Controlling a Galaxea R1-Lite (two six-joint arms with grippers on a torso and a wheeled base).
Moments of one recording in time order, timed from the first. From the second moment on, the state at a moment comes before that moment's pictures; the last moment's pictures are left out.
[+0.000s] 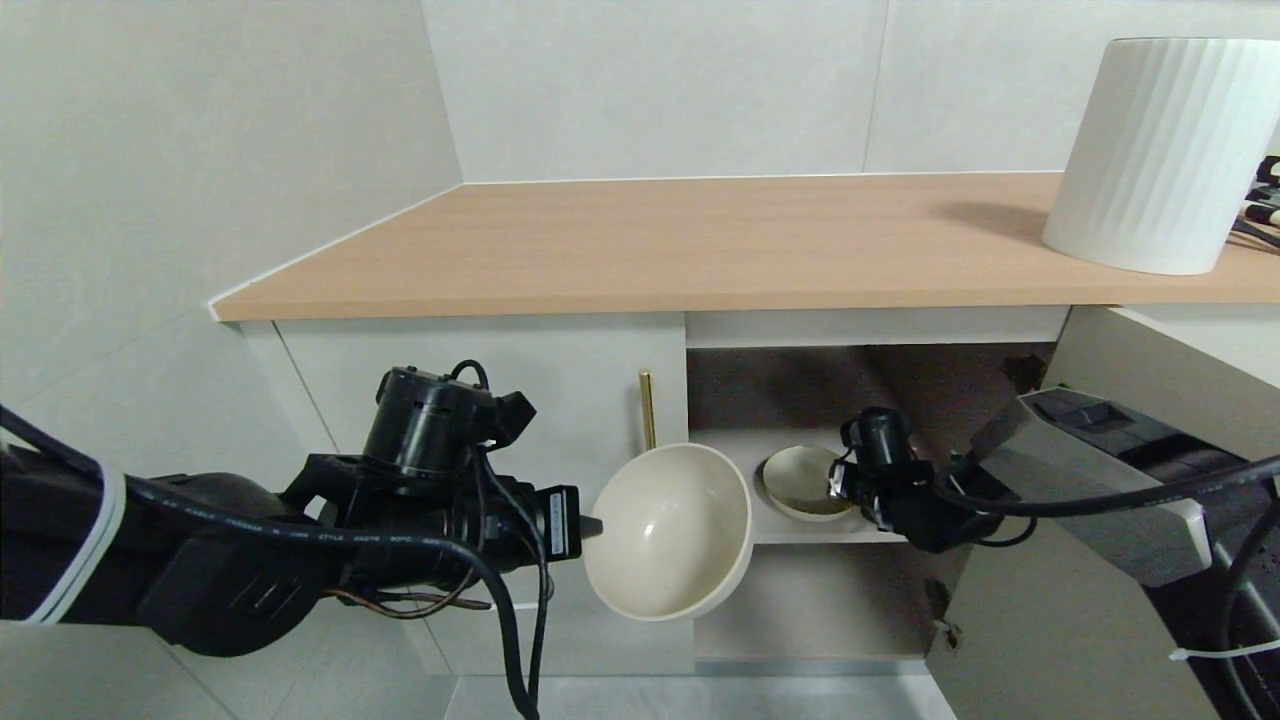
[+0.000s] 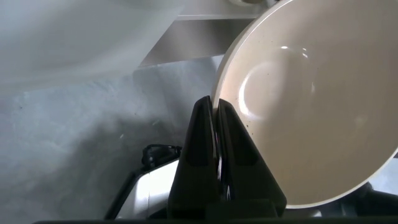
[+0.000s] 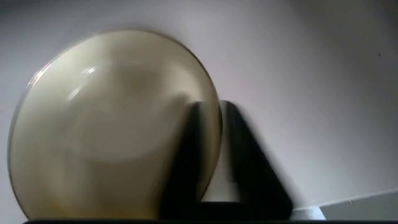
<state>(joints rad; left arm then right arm) -0.48 1.78 -0.80 -0.30 -0.21 -0.51 0.31 2.57 -1.42 -0.56 -0.40 0.43</state>
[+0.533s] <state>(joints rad) -0.55 1.87 -0.83 -0.30 -0.10 -0.51 0.34 2.43 -1.24 -0.56 -0.35 0.45</state>
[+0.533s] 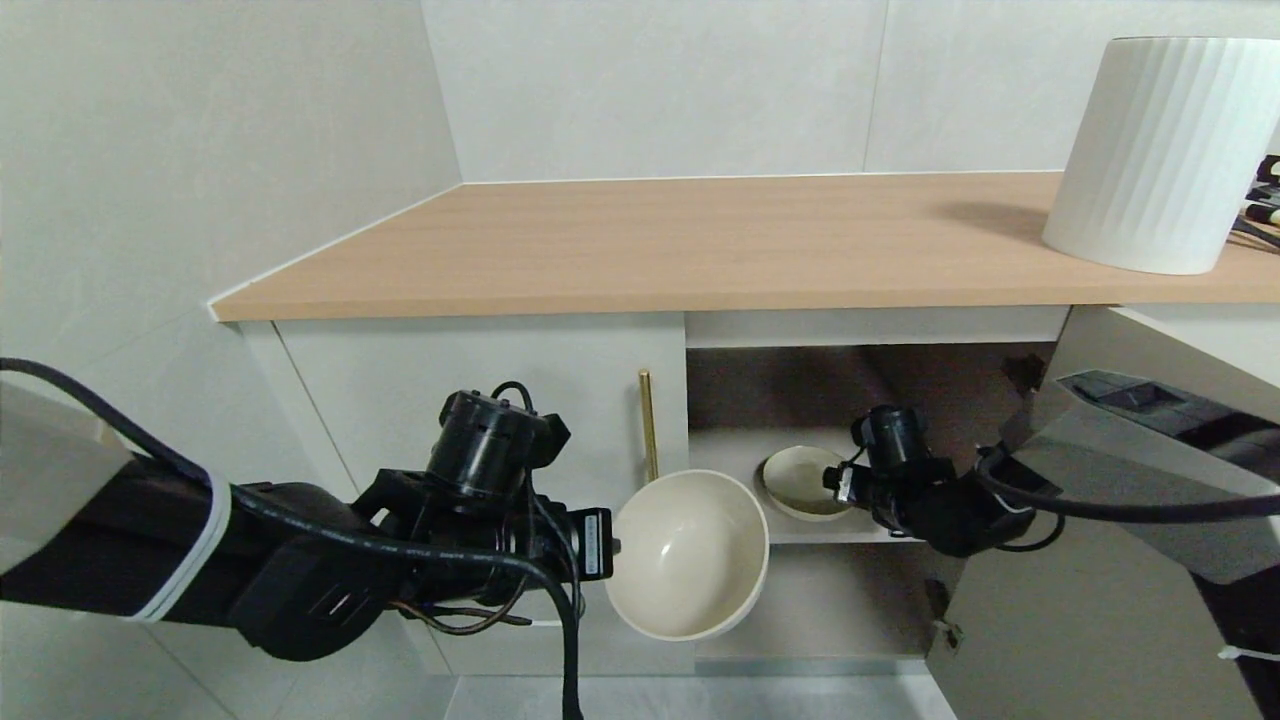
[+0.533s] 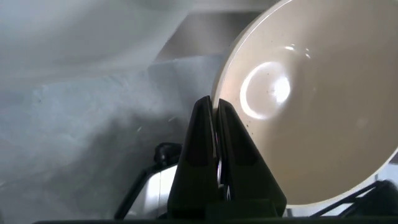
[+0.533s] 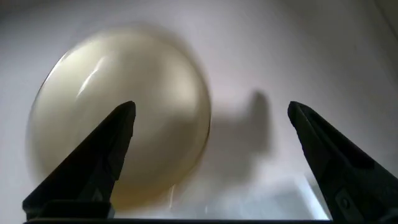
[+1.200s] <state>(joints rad) -0.63 2.00 -0.86 -0.29 0.01 -0.51 0.63 1.79 -0.98 -0.10 -0.07 0.43</state>
